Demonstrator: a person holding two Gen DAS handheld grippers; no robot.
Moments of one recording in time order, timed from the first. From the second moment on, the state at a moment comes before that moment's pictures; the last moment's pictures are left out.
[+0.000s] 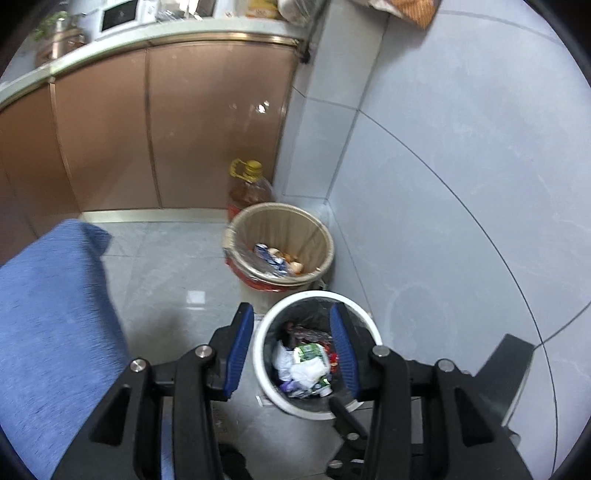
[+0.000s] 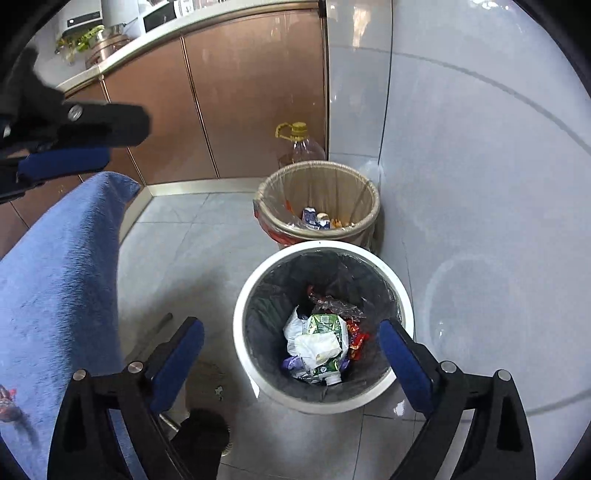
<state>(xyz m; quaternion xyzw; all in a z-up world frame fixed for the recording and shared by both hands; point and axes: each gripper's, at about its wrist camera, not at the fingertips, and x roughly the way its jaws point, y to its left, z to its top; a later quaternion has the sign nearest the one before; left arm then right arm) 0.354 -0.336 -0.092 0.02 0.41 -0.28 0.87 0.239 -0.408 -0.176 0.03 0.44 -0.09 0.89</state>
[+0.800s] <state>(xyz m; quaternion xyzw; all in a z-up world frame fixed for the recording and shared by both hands) 0.224 -0.159 -0.030 0.00 0.27 -0.14 0.95 0.139 -0.304 -0.072 -0.02 0.33 -0.07 0.94</state>
